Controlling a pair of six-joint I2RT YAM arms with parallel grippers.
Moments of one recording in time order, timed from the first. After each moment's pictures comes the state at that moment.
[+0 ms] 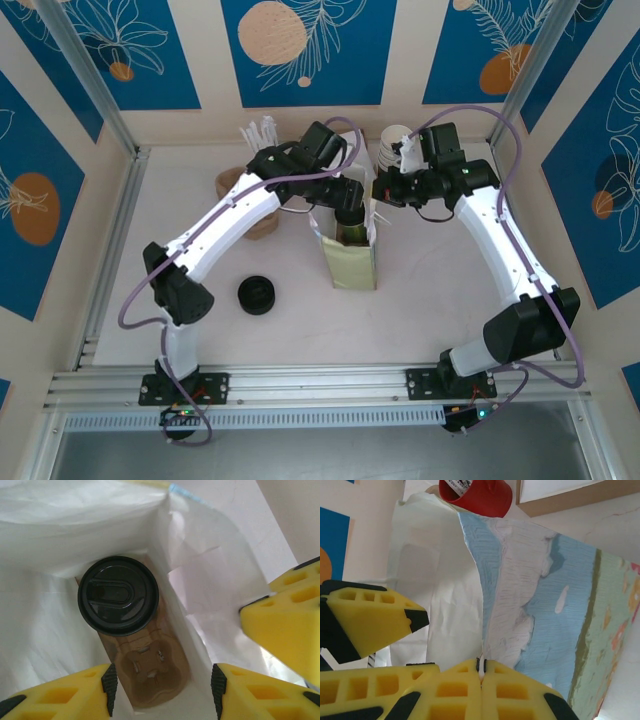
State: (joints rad) left arm -0.80 1.96 2.18 -1.10 0.10 -0.42; right arm 0.25 1.47 1.55 -0.97 -0.54 0.41
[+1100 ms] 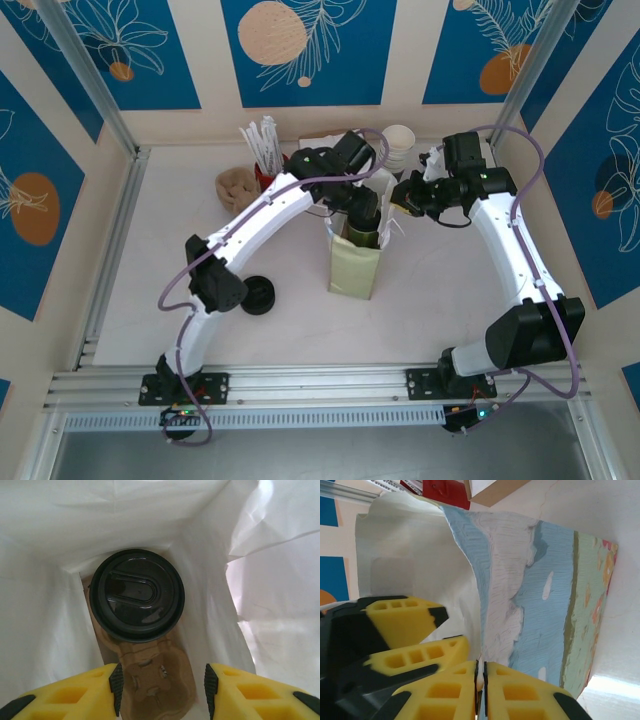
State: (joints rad) left arm -0.86 2.21 2.45 -1.23 0.05 -0.41; right arm 0.12 1.42 1.46 -1.02 -0.58 0.55
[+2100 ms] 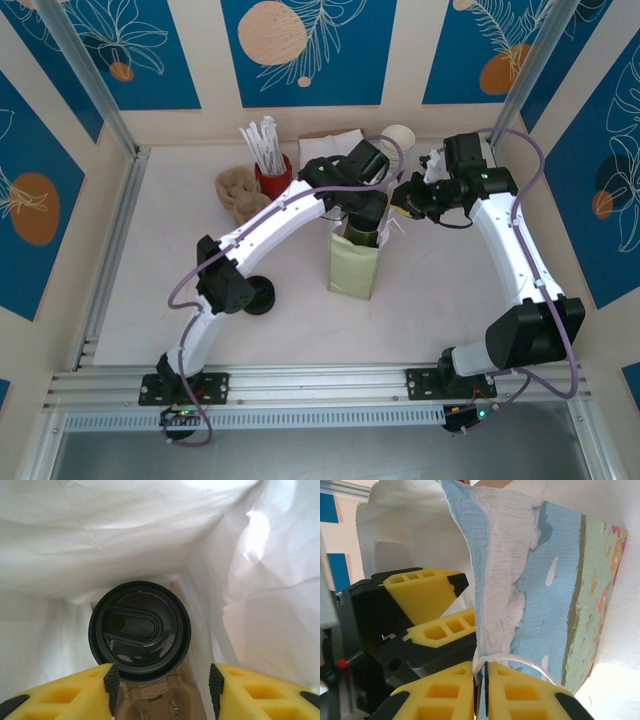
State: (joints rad) left arm -0.89 2.25 2.44 -1.12 -0.08 -0.41; right arm 0.11 1.42 1.46 -1.05 -0.60 0.56
